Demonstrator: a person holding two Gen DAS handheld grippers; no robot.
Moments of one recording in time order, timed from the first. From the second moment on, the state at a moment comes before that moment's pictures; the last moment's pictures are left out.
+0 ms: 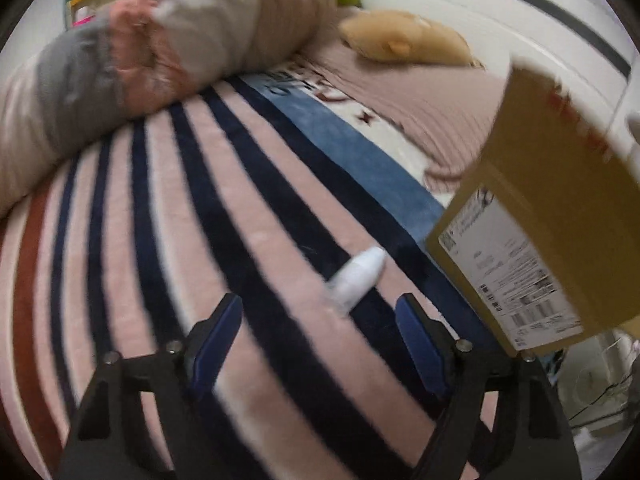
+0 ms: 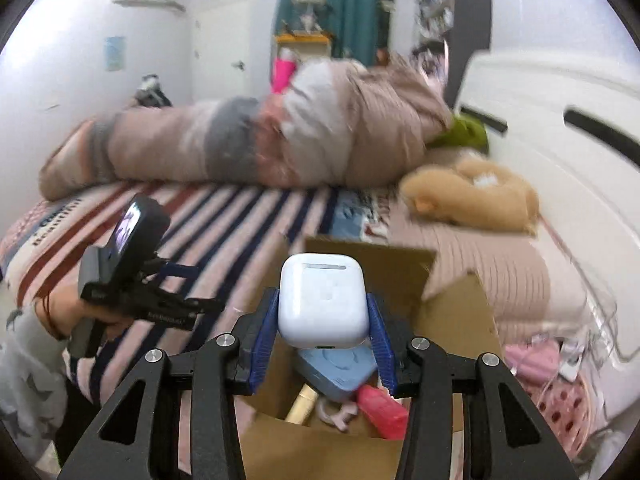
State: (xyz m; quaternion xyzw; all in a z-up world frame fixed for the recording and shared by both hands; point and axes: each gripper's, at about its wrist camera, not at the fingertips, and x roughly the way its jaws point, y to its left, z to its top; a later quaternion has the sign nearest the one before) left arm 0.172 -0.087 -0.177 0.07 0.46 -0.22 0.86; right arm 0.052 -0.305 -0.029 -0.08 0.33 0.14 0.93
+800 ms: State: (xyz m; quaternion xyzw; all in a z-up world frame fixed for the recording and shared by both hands) left arm 0.151 -0.098 -0.143 0.11 0.38 -0.21 0.89; right arm 0.065 -0.340 -0.051 -0.03 0.37 0.12 0.92
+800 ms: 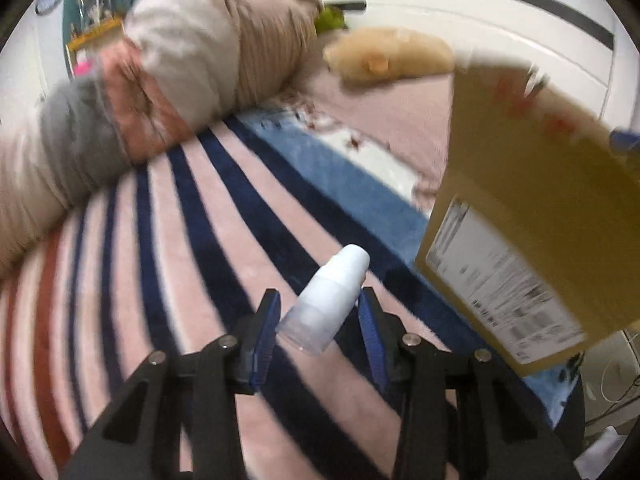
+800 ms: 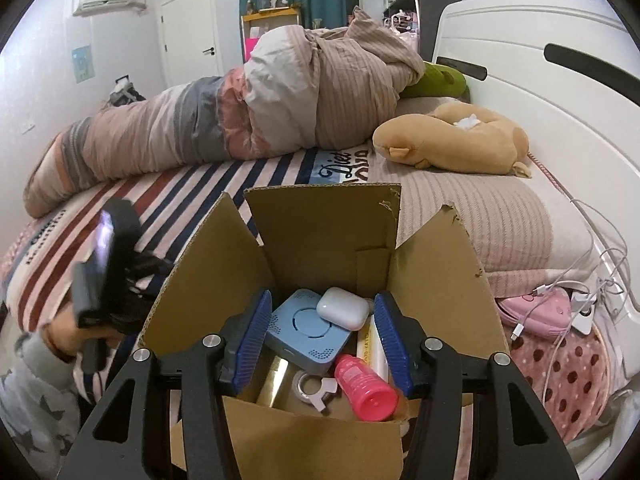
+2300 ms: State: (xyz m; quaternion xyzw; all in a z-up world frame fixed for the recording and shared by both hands) left arm 0.038 -0.067 0.007 -0.04 0.26 -0.09 0.96; right arm 0.021 -0.333 0.003 -0.06 0.15 0.28 0.95
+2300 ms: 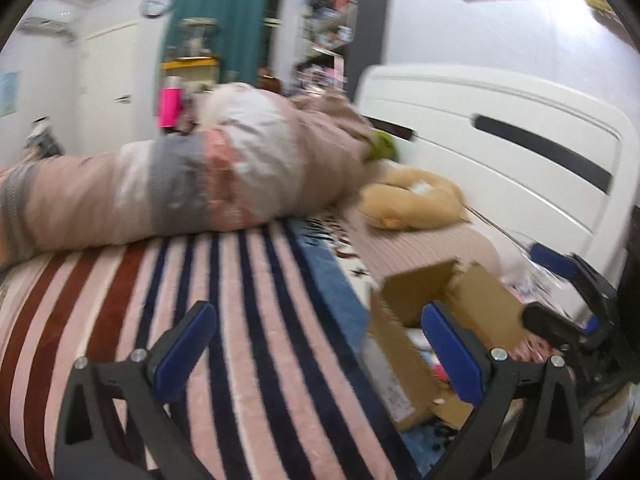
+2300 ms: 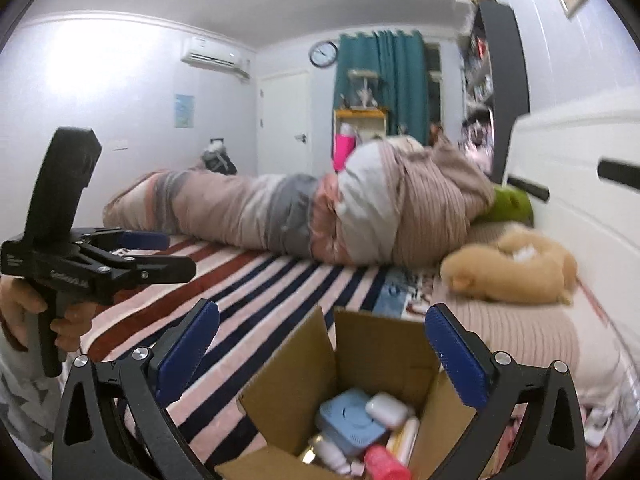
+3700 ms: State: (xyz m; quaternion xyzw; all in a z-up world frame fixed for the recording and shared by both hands) left arm 0.018 -0.036 -0.001 -0.04 0.24 0.02 0.97; right arm 0.023 -0.329 0.006 -0.05 0.16 0.31 0.94
